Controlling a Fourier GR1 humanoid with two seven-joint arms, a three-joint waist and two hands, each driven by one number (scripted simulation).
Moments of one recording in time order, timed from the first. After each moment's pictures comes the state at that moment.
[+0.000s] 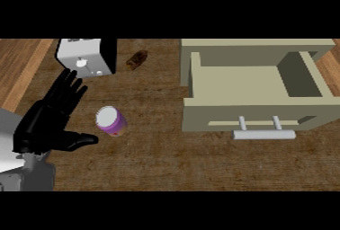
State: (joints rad) left arm -0.16 0.11 0.16 -1.72 0.31 -0.10 0.38; right arm 0.43 -0.10 -0.55 -2.15 -0.40 0.38 0.07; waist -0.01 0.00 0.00
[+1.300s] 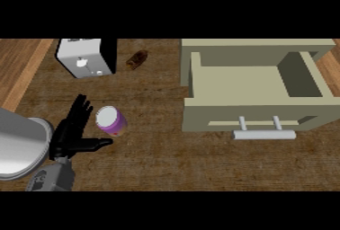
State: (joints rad) left arm -0.18 0.12 0.21 -1.12 0.16 -0.12 -0.14; right arm 0.41 -0.07 -0.69 -2.16 -0.47 0.50 0.14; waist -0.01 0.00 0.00
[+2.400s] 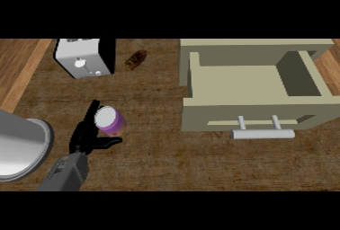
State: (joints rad) left arm -0.44 0.15 0.28 -0.45 0.16 -0.21 -0.49; right arm 0.40 -0.04 -0.75 -2.22 -0.53 0.55 0.23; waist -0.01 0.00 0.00
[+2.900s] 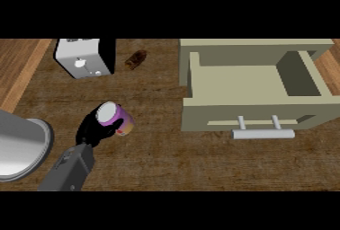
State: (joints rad) left arm -0.52 0.14 0.30 -0.37 0.21 -0.30 -0.46; right arm 0.41 -0.02 -0.75 -2.23 -0.55 0.55 0.24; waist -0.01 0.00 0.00
